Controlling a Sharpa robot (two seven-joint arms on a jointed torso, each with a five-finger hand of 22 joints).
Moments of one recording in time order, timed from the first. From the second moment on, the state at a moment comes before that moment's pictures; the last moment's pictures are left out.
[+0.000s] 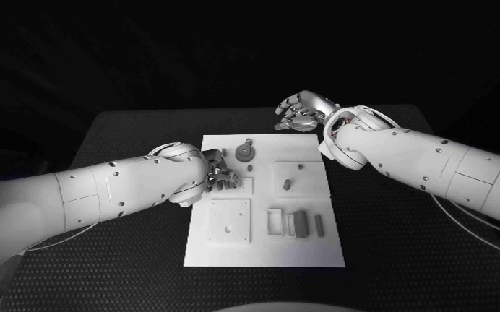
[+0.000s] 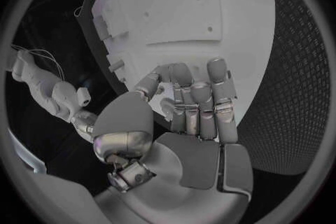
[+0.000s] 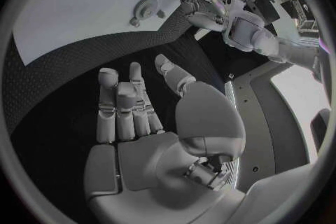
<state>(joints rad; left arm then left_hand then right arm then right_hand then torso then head) 1.26 -0.58 -0.24 1.33 -1.04 -0.11 -0.56 0.87 -0.05 0.45 -0.23 0.17 1.10 0.00 0.71 0.54 1.29 -0.09 0.78 0.58 1.16 -0.19 1.34 0.68 0.01 1.32 -0.28 0.46 1.31 1.22 -0.60 0.00 1.20 -1.17 -0.37 0.01 1.08 -0.11 0.52 -0.29 0.06 0.80 0.19 0.19 0.55 1.21 0.08 0.08 0.46 1.21 -0.02 1.32 0.87 0.20 1.15 0.00 0.82 1.31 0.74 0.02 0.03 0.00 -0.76</state>
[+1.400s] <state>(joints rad) 1.26 -0.57 -0.24 1.31 -1.07 -0.11 -0.56 0.88 -0.04 0.45 -0.24 0.05 1.09 0.01 0.69 0.54 1.29 -0.09 0.79 0.57 1.16 -0.18 1.35 0.66 0.01 1.32 -0.27 0.46 1.31 1.22 -0.60 0.00 1.20 -1.17 -0.36 0.01 1.07 -0.11 0.52 -0.29 0.06 0.79 0.19 0.19 0.54 1.21 0.08 0.08 0.46 1.21 -0.02 1.32 0.87 0.20 1.14 0.00 0.82 1.31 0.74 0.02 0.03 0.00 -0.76</state>
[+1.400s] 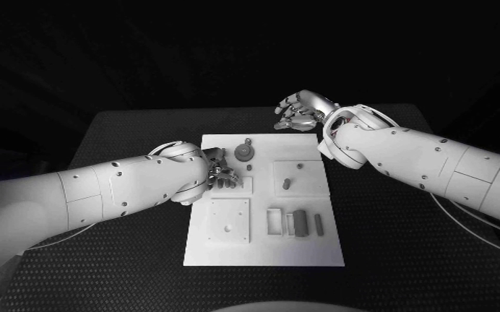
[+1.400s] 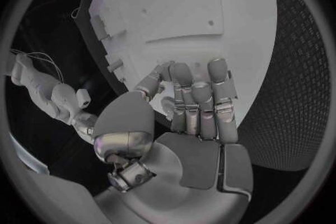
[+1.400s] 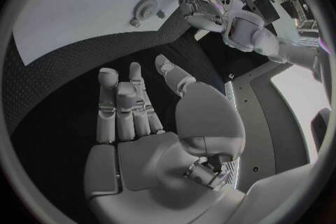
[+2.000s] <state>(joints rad) 1.26 -0.57 -0.24 1.32 -1.06 -0.11 -0.55 0.82 -0.14 0.45 -0.13 0.05 1.09 0.01 0.68 0.54 1.28 -0.09 0.80 0.57 1.15 -0.19 1.35 0.65 0.01 1.32 -0.27 0.44 1.31 1.22 -0.60 0.00 1.20 -1.17 -0.36 0.01 1.07 -0.11 0.52 -0.29 0.06 0.79 0.19 0.19 0.54 1.21 0.08 0.08 0.46 1.21 -0.02 1.32 0.87 0.20 1.14 0.00 0.82 1.31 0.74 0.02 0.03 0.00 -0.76</state>
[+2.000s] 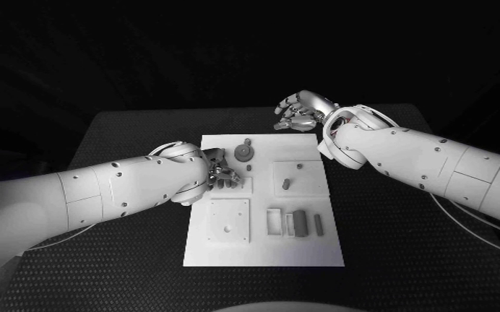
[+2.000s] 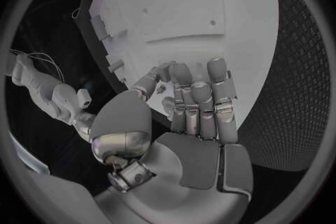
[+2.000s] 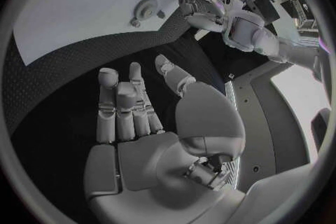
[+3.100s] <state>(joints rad) 1.26 -0.58 -0.24 1.32 -1.05 -0.11 -0.55 0.83 -0.15 0.46 -0.08 0.05 1.08 0.01 0.69 0.56 1.28 -0.09 0.81 0.57 1.15 -0.19 1.37 0.65 0.01 1.32 -0.28 0.44 1.31 1.22 -0.60 0.00 1.20 -1.17 -0.36 0.01 1.07 -0.10 0.52 -0.28 0.06 0.79 0.19 0.19 0.54 1.21 0.08 0.08 0.46 1.21 -0.02 1.32 0.87 0.20 1.15 0.00 0.82 1.31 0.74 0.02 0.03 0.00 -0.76</state>
